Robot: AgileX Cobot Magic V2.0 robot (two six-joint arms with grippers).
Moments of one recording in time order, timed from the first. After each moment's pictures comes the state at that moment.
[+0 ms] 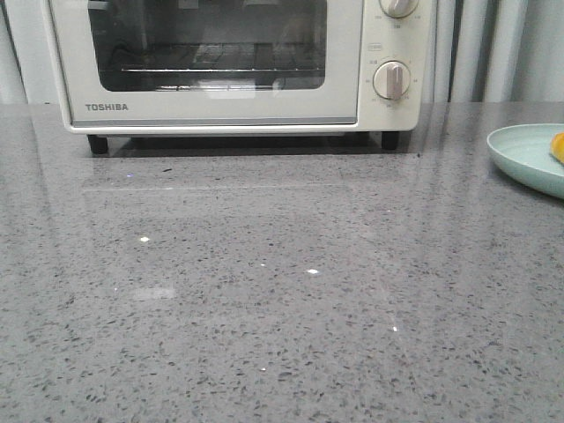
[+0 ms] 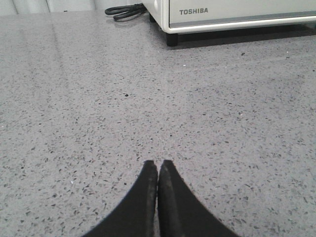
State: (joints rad) left arm -0.16 0.00 0.00 -0.10 0.33 0.10; right arm 0.01 -0.01 0.01 -0.25 0.34 0.10
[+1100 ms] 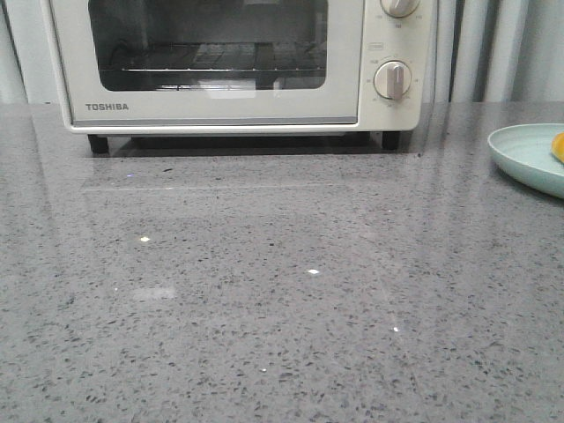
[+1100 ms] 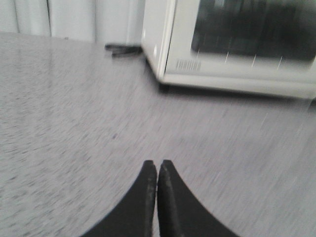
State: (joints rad) left arm -0.16 0.00 0.00 -0.38 0.15 0.10; right arm 0.01 -0.01 0.01 -0.30 0.09 0.10
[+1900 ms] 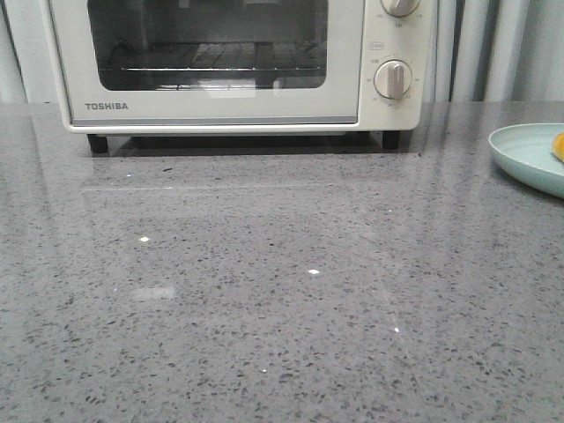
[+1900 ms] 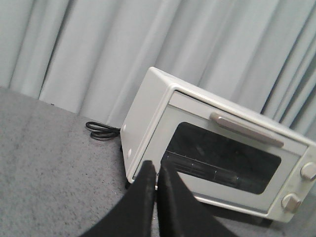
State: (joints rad) left arm -0.16 0.19 -0.27 -0.50 0.06 0.10; right arm 0.00 0.14 -0.20 0.21 0.12 0.24
